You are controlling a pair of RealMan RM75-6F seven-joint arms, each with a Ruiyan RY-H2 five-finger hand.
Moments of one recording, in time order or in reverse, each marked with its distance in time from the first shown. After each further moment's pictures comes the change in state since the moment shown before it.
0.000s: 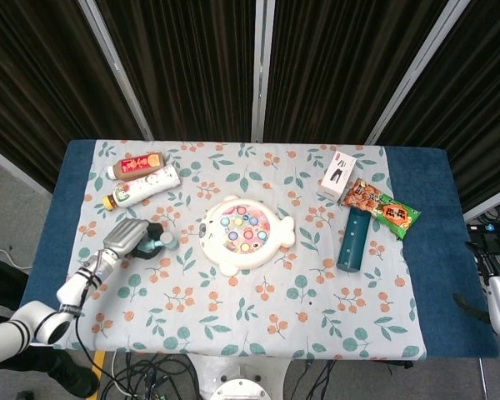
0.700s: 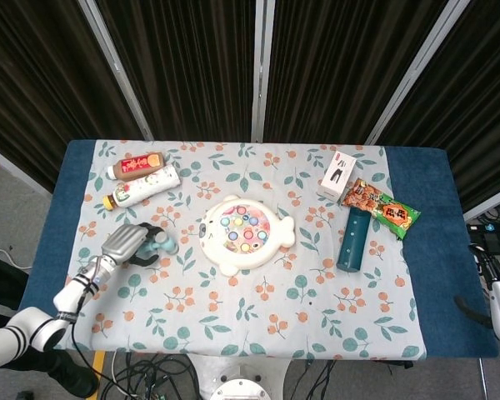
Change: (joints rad) left arm 0.031 0.005 0.019 -0.011 0.042 0.037 0.039; right arm -0.022 -0.002 -0.009 -0.009 -0.013 0.031 -0.001
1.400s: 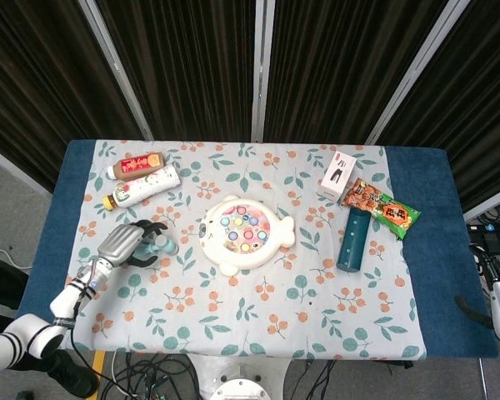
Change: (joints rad) left arm 0.041 0.018 -0.018 -0.049 -0.003 0.068 0.013; right arm -0.002 0.002 0.002 0.000 -0.003 0.001 0.002
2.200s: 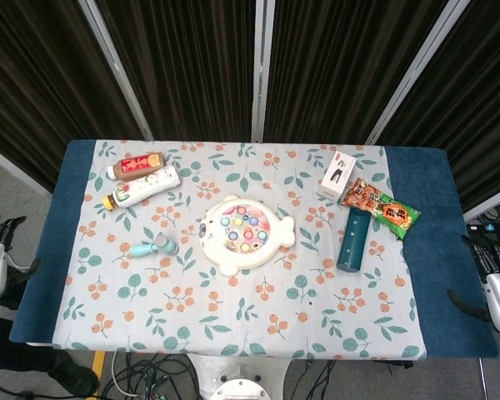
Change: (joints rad) left arm 0.445 0.262 -0.033 -0.279 -0.221 0.545 0.363; right arm 0.052 0.025 -0.009 0.085 -0.063 -0.064 0.240
